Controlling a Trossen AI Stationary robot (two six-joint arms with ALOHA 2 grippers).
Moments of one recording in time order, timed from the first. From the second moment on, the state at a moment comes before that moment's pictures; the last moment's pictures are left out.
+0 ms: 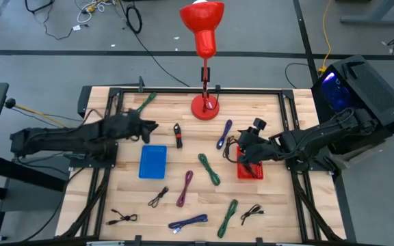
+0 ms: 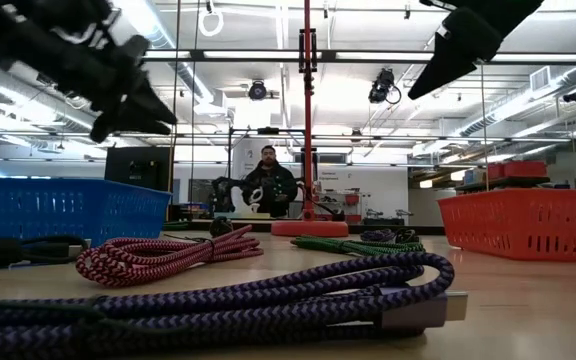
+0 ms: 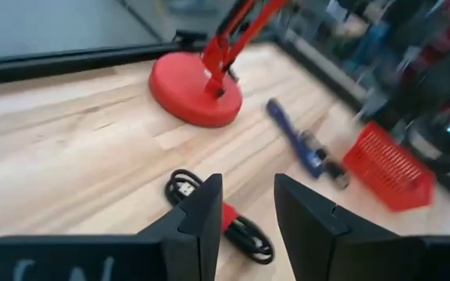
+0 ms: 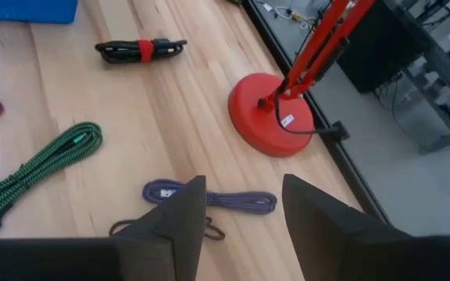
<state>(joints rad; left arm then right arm) 0.21 0.69 0.36 -0.09 -0.27 -0.59 0.30 1.22 0.92 -0.65 0.77 0.28</state>
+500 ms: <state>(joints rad) 0.30 1.32 0.66 -0.13 0.02 -0.72 0.30 1.22 0.92 -0.65 0.75 0.14</state>
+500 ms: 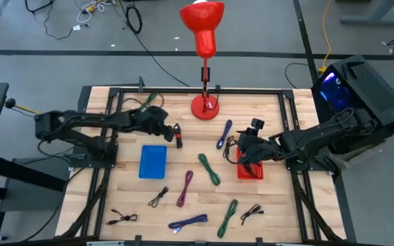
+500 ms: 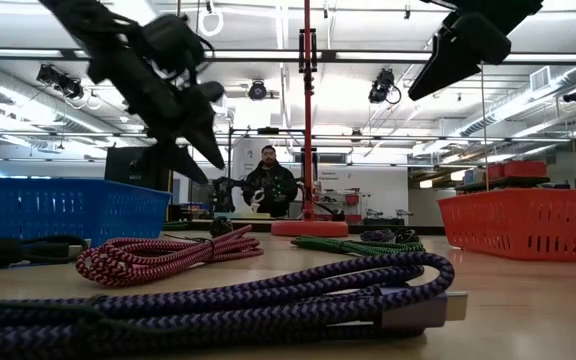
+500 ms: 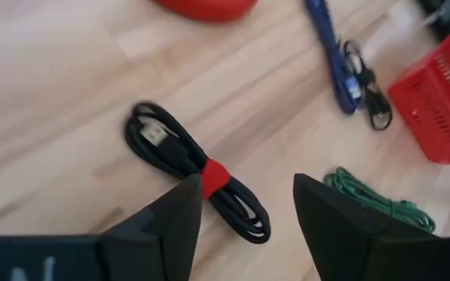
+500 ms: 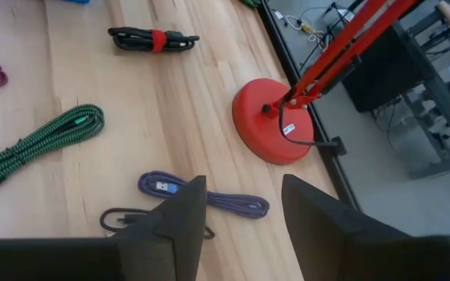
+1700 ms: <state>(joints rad) 0.30 1.62 0.88 -0.36 0.00 -0.96 0.30 1.22 0.92 -0.65 0.74 0.02</state>
